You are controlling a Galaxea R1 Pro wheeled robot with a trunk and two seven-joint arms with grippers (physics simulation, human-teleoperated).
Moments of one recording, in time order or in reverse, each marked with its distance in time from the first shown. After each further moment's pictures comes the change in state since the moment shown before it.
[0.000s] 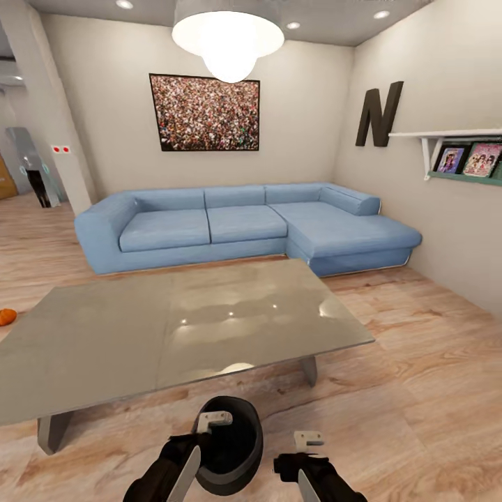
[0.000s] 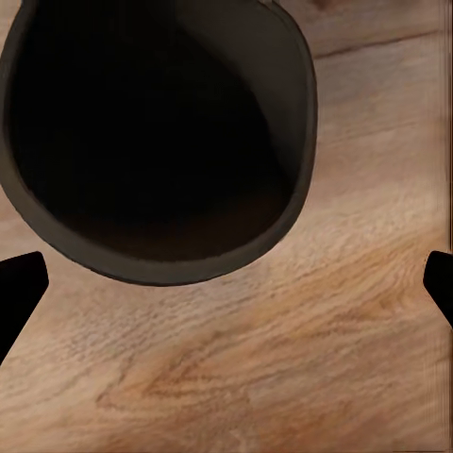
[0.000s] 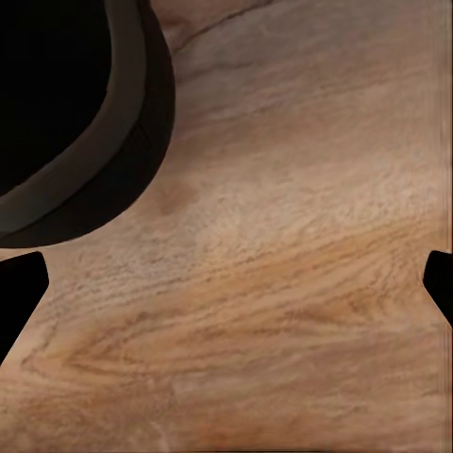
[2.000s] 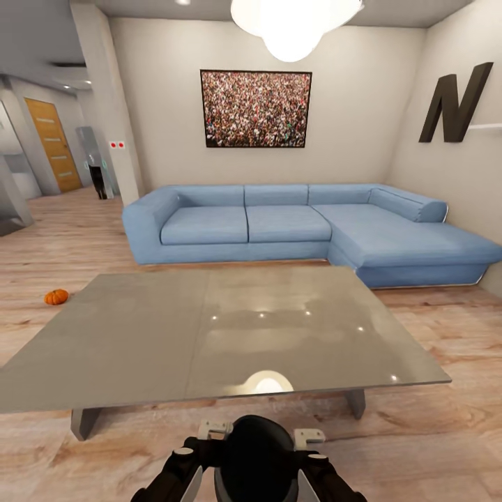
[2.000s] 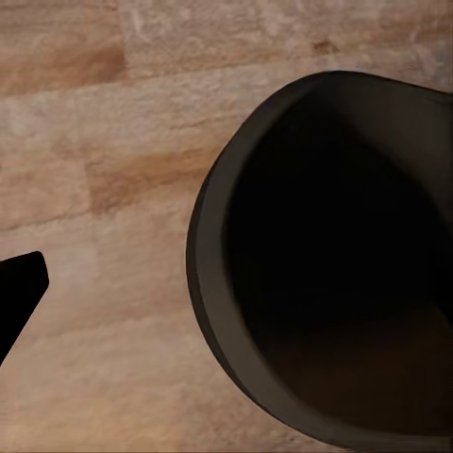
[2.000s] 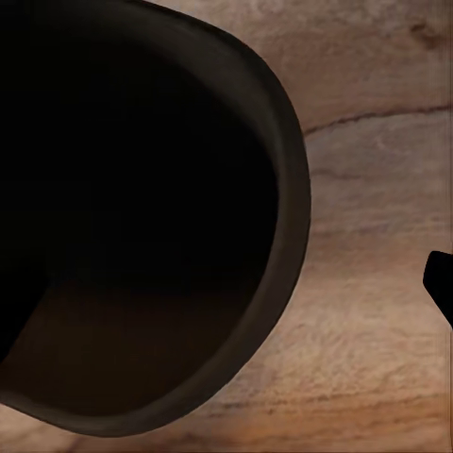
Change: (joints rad) left arm 0.000 -0.008 -0.005 0.120 -0.181 -0.216 -0.016; right arm 0.000 0.001 0.003 0.000 0.004 -0.033 0.000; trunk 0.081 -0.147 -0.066
